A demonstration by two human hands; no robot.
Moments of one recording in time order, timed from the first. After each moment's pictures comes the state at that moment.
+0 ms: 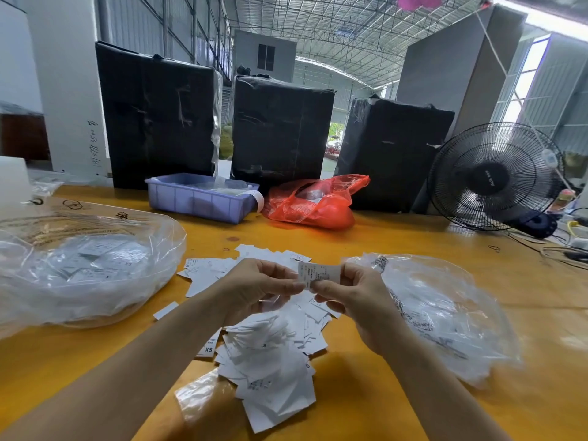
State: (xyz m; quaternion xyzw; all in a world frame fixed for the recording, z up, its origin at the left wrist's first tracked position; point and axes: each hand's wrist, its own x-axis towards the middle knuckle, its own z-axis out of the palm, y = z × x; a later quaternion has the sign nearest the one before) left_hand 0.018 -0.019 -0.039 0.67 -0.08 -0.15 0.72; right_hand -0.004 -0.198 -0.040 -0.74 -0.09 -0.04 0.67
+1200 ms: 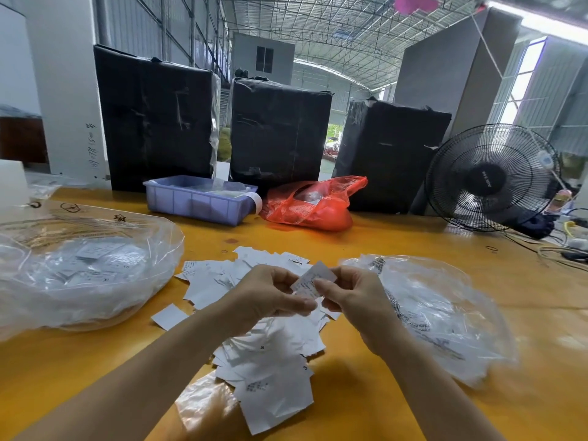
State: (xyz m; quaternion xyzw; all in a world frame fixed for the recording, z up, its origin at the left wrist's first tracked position) left_hand 0.010 -0.034 -0.044 0.73 -0.12 -0.10 0.67; right_hand -0.003 -0.199 -0.042 -0.77 -0.11 -0.08 0.63
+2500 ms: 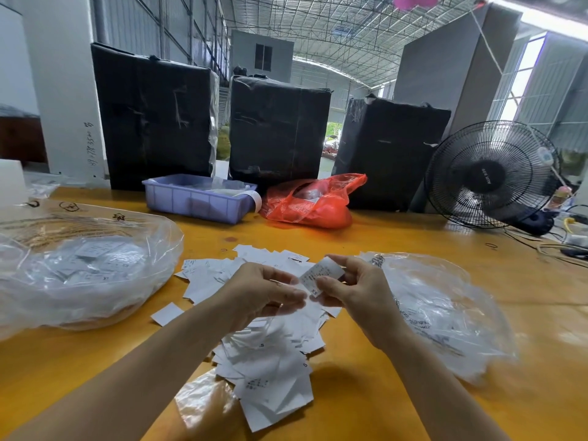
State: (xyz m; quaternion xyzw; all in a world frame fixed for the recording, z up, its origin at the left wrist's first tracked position) left_hand 0.012 -0.030 -0.042 0.65 -0.04 -0.13 0.75; right_hand 0.004 -0.204 -0.046 -0.74 -0.11 -0.10 0.65
